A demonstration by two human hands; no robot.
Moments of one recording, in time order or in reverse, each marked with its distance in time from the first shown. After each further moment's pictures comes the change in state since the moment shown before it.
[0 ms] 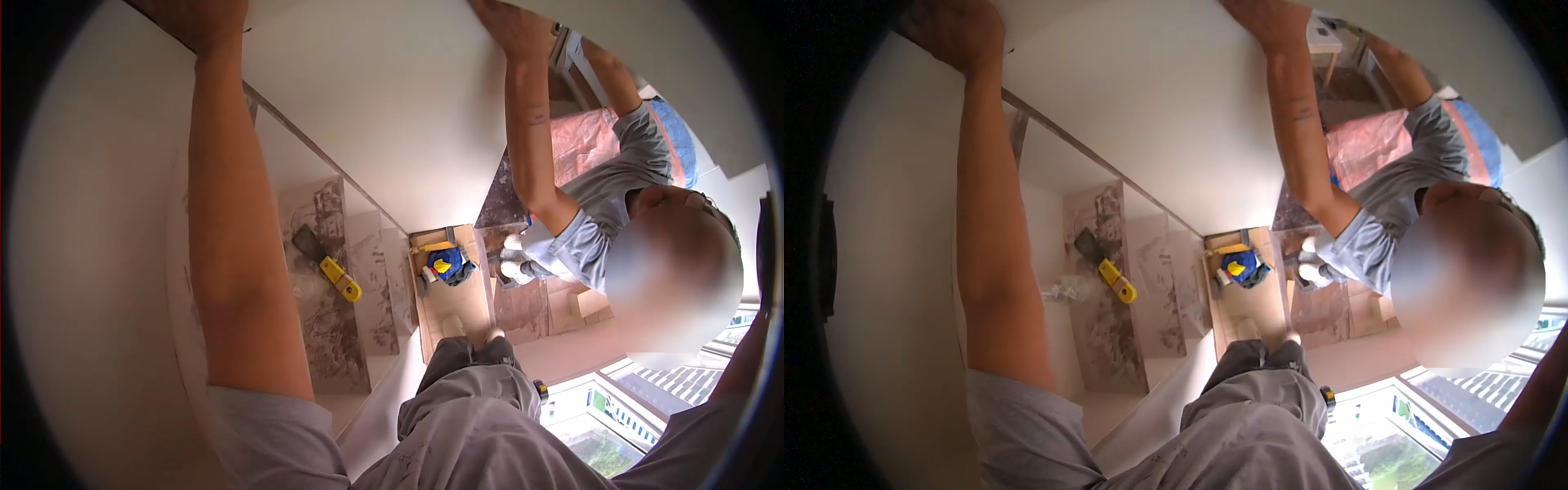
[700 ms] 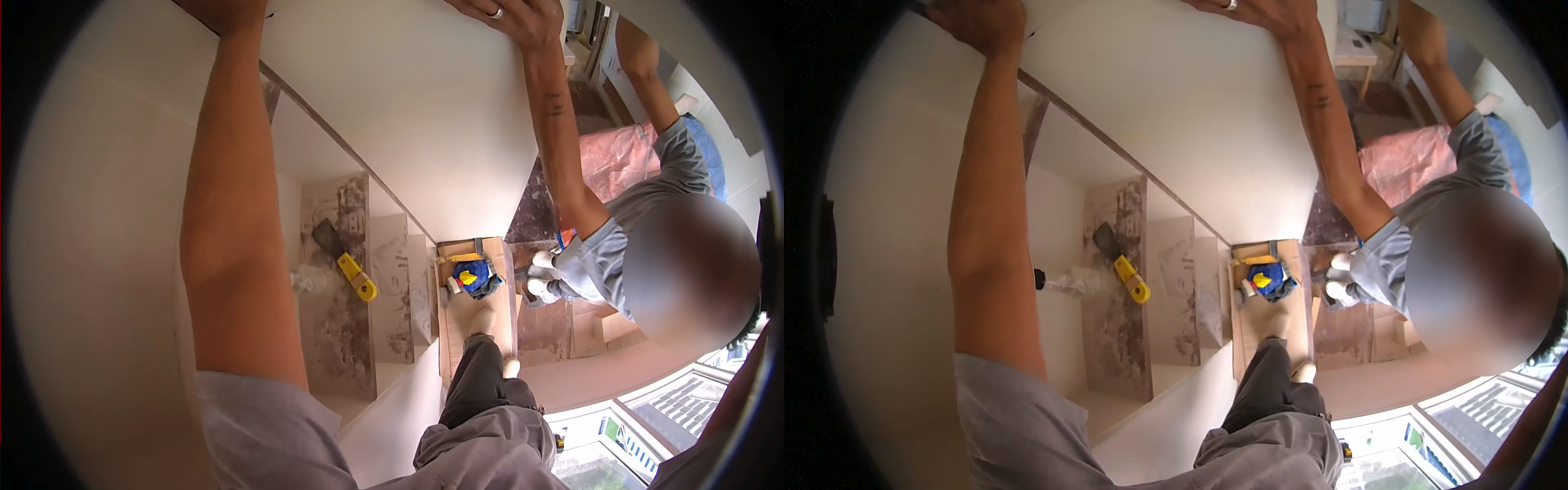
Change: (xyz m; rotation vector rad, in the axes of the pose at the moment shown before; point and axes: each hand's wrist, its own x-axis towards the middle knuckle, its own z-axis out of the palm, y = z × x) left_hand 0.002 -0.002 0.007 0.008 0.009 0.005; right_hand -0.179 0.004 0.299 -0.635 0.426 -0.783
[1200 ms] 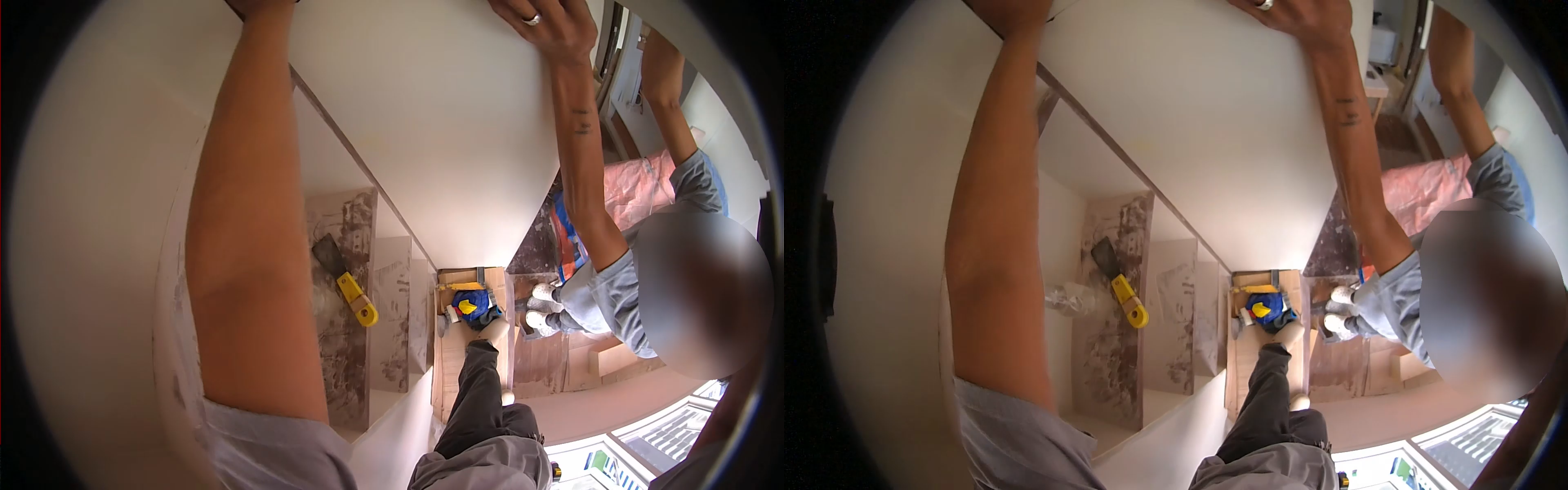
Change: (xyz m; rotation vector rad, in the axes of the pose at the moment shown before) left_hand 0.001 0.010 0.000 0.055 0.014 -0.034; right_hand 0.028 0.003 0.006 -0.019 0.198 0.097
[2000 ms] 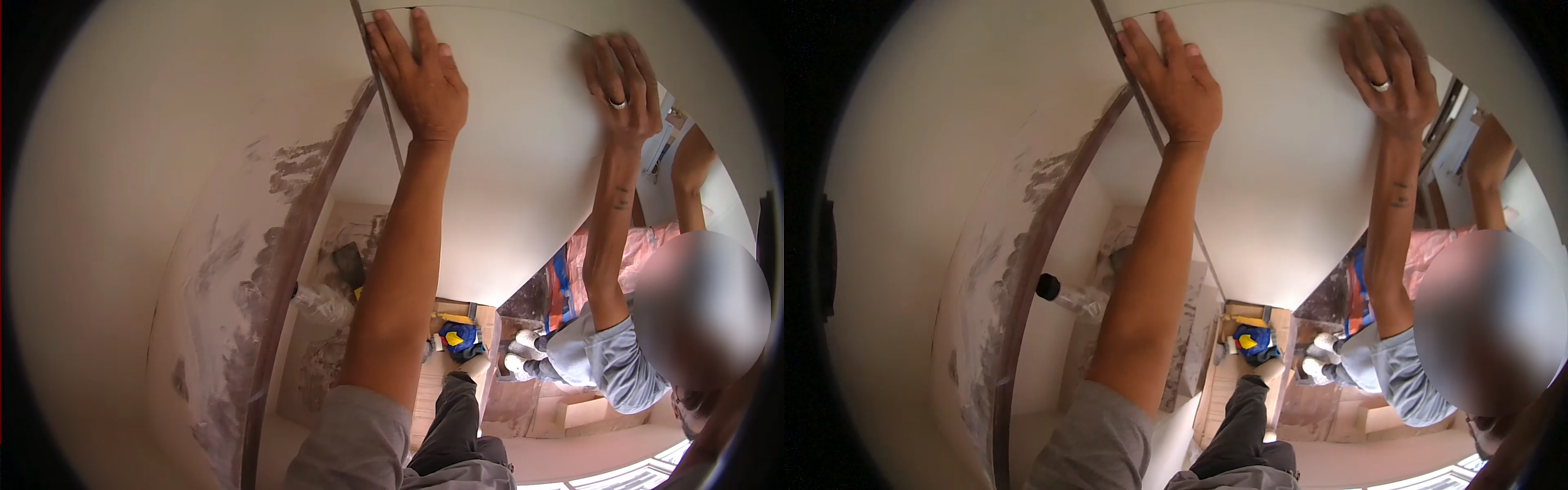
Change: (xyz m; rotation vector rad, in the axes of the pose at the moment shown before) left_hand -0.153 0.065 -0.067 -0.232 -0.264 -0.349; right_hand -0.020 0.006 0.010 0.127 -0.155 -0.019
